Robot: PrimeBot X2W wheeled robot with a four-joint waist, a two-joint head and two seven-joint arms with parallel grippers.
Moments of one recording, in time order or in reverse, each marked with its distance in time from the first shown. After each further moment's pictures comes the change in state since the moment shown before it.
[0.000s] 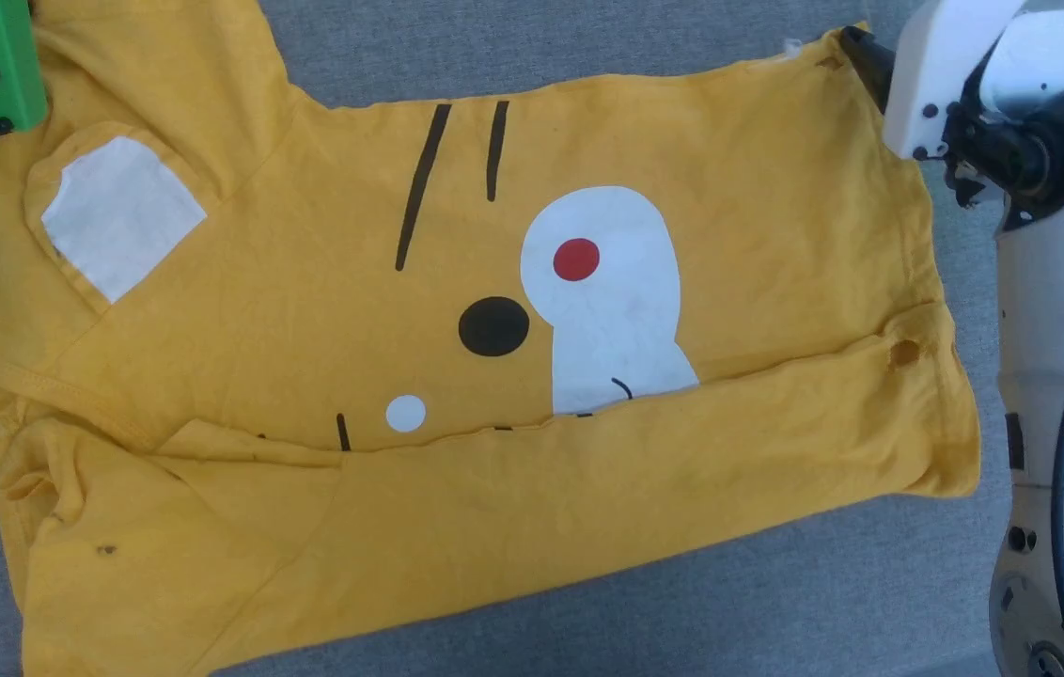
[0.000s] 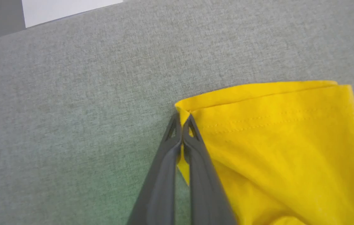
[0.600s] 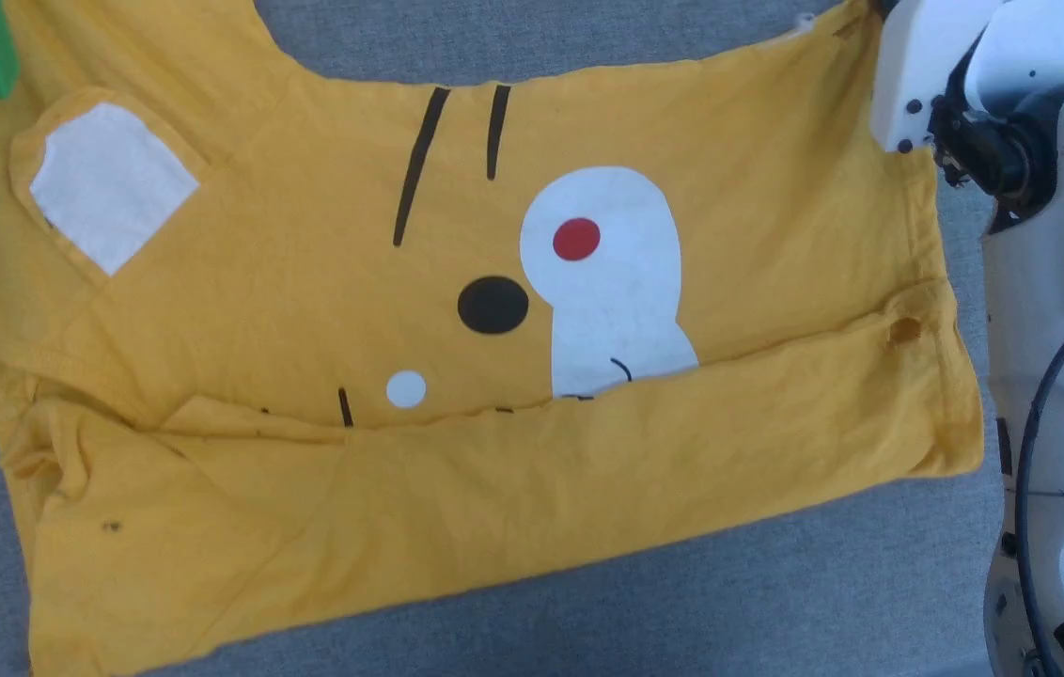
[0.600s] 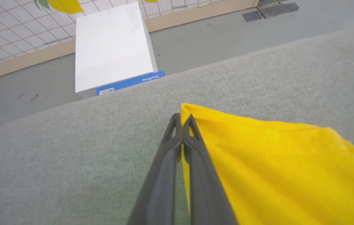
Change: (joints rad) left arm -0.010 -0.006 0.006 0.056 0.116 -0.052 -0.359; right arm -0.001 0.005 0.030 -0.018 -0.059 0.000 -0.159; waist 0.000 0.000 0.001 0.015
